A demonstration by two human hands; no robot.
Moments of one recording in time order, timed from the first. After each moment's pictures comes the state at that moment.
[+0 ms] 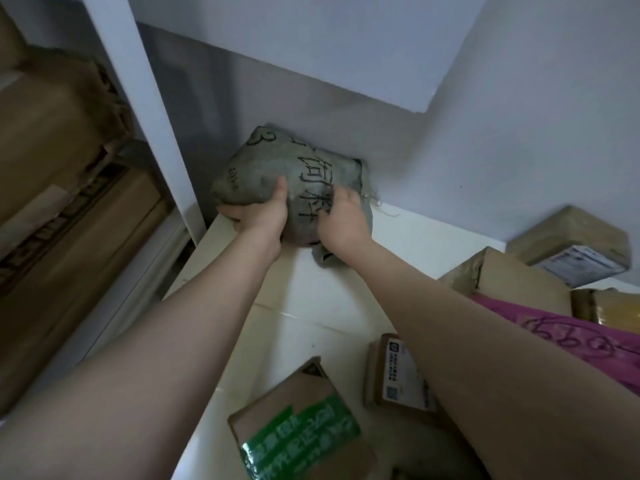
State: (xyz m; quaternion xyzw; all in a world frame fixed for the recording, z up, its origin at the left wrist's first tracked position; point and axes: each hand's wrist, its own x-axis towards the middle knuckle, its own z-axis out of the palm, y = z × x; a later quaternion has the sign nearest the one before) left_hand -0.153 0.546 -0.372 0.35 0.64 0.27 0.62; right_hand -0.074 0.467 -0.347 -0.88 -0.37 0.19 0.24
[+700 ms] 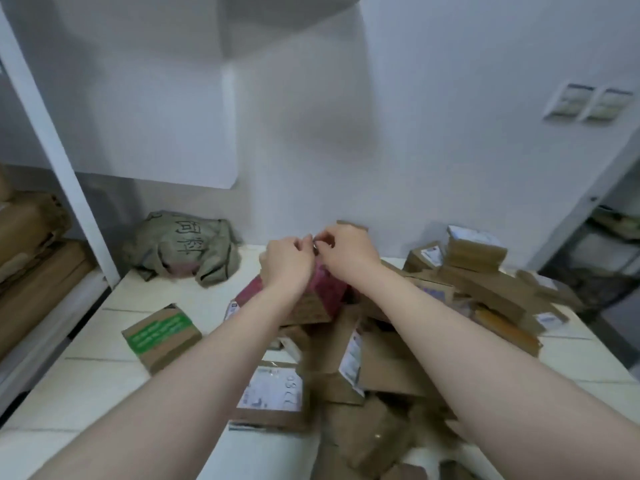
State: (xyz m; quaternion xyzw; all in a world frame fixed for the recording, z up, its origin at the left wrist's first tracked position) left_hand -0.148 0.146 -0.158 0.78 0.39 0.26 0.41; right_hand -0.086 0.065 -0.115 -0.90 -0.35 0.05 0.26
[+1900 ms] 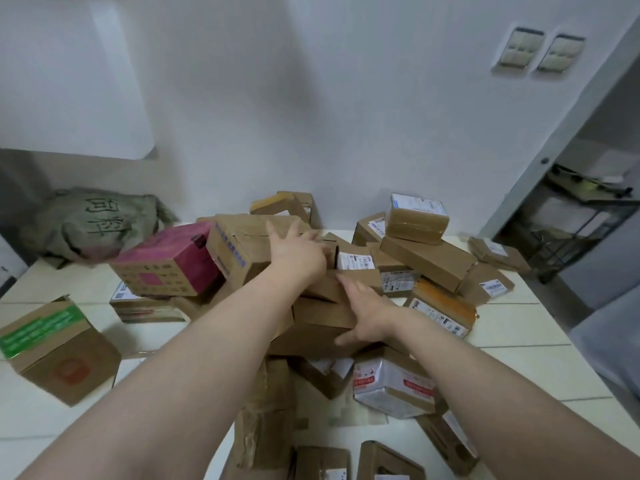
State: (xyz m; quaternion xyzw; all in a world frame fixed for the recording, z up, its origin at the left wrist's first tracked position) left_hand -0.020 0.039 -0.173 0.97 0.21 -0.13 0.02; right_hand 0.031 -0.116 -0.226 -0.89 -0.39 0.25 0.03
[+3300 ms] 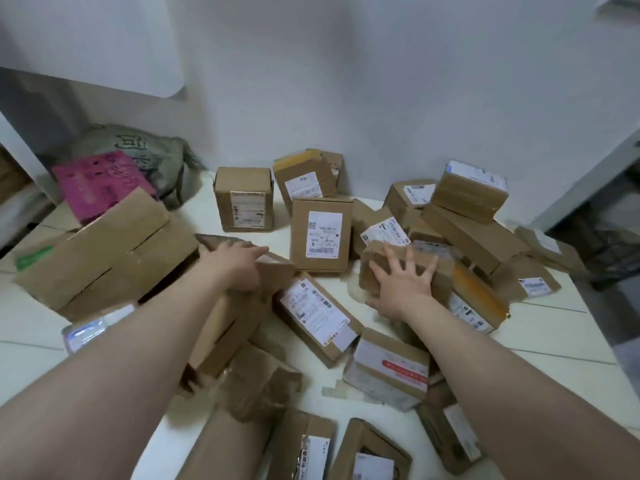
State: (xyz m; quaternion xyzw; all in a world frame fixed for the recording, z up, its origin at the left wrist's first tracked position) left_hand -0.102 0.096 -0.255 0.89 0.36 -0.25 0.13; right_hand 0.079 -0.123 -0.279 -0.89 -0.35 0.16 -0.22
